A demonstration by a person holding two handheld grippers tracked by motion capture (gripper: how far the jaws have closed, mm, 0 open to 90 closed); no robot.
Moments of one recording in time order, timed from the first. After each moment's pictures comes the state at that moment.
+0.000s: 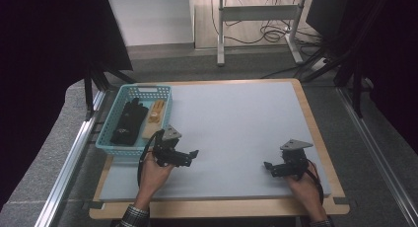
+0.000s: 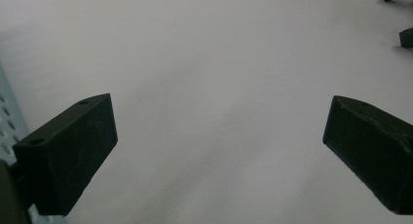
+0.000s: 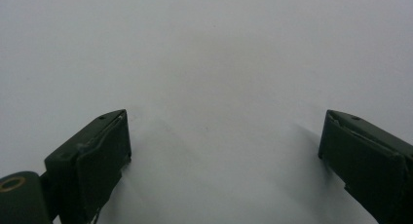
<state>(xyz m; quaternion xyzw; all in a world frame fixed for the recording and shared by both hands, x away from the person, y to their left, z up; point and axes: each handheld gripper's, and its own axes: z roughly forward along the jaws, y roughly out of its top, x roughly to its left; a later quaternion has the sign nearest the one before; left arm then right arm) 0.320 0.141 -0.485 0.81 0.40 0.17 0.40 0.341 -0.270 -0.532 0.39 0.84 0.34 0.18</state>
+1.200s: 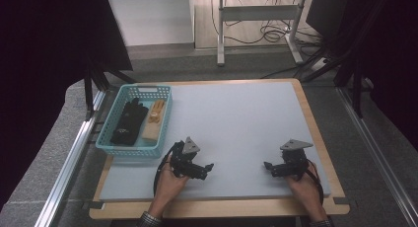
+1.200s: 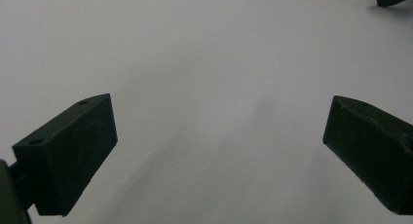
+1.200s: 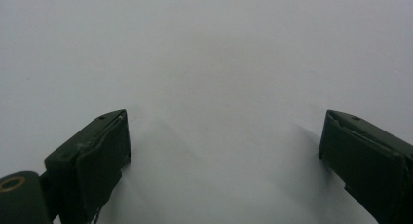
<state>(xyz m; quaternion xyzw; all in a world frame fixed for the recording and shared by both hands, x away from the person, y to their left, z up) 0.310 0.097 -0.520 0.84 0.36 0.15 0.39 0.341 -0.270 -0.532 0.38 0.84 0.34 0.18</state>
